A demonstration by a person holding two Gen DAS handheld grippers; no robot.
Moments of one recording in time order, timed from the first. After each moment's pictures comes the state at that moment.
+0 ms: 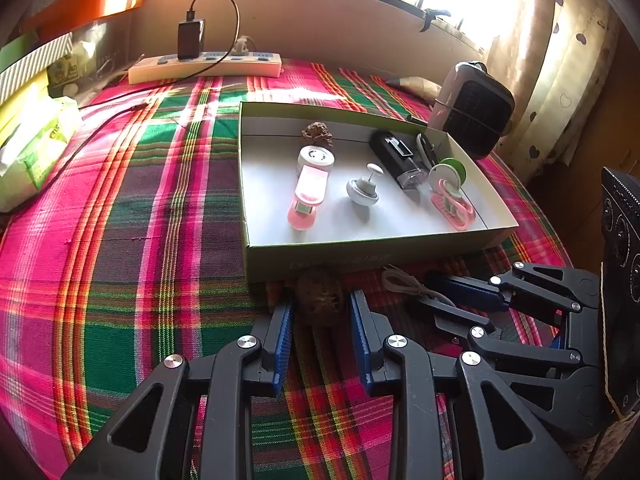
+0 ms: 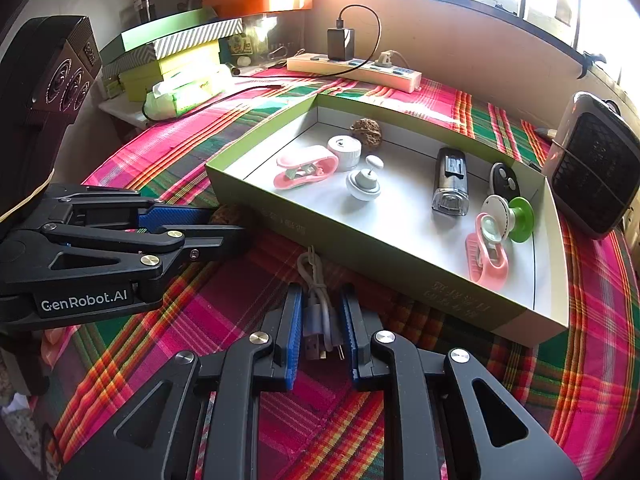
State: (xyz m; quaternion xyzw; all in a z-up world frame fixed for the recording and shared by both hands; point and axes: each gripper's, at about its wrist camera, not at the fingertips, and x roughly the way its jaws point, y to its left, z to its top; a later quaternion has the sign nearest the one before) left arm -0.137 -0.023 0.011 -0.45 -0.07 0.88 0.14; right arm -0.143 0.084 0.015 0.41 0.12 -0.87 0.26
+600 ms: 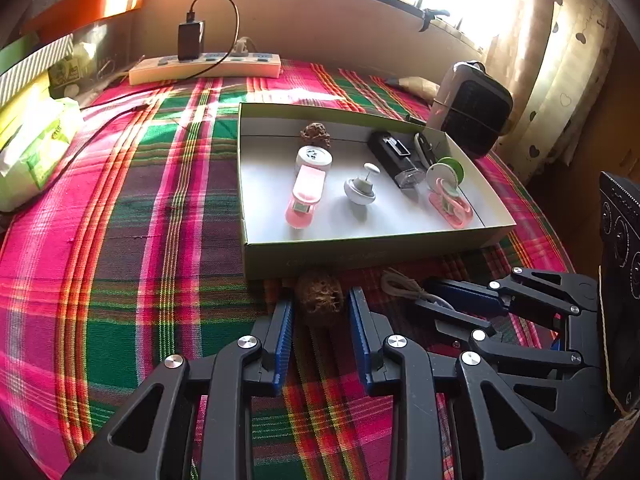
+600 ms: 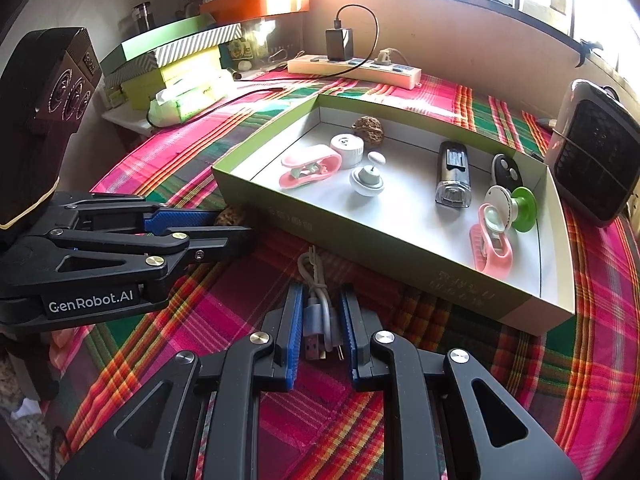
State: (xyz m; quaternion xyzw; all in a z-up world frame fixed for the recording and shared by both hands) left arm -0.135 -0.023 0.013 -0.44 -0.07 0.88 0.14; right arm -0.140 0.087 0.015 0.42 0.09 -0.86 0.26
